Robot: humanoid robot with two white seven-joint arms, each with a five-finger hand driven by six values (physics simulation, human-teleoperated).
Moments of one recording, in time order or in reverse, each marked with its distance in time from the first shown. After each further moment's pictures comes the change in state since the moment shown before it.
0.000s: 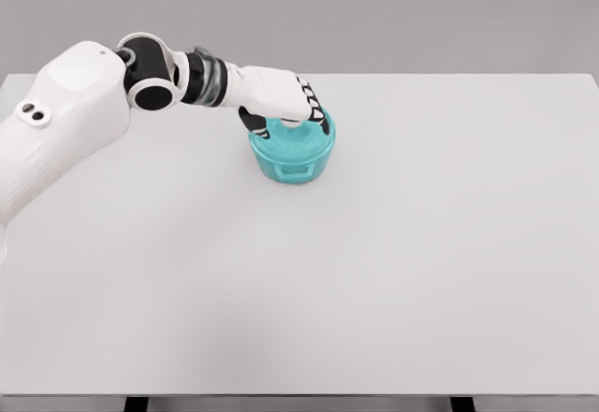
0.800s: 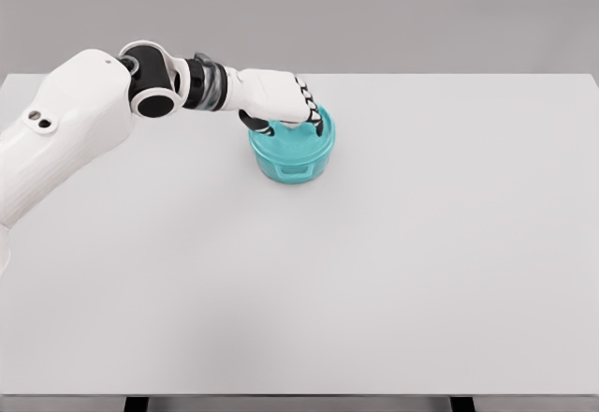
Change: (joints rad) left arm 0.015 -0.004 -0.001 0.016 -0.078 0.000 0.069; right arm 0.000 0.000 0.000 0.000 0.000 0.000 0.000
